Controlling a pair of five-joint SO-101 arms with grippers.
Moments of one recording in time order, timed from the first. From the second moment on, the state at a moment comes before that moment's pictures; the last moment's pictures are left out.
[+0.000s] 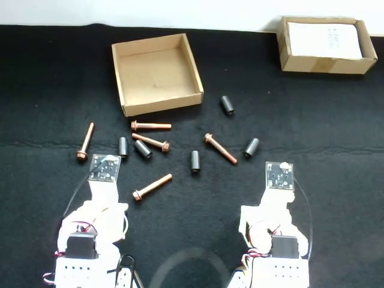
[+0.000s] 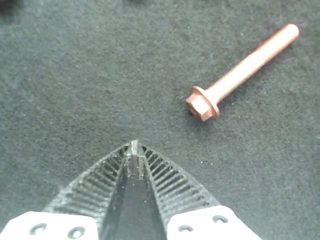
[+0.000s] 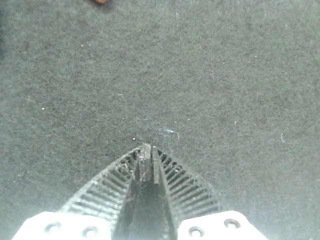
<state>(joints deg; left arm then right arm) -3.6 -103.7 96.1 75.7 1.9 -3.8 -95.3 95.9 67.6 -2.7</state>
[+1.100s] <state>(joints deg) -3.2 -97.6 57.9 84.0 1.6 -3.8 -95.3 95.9 67.6 -2.7</state>
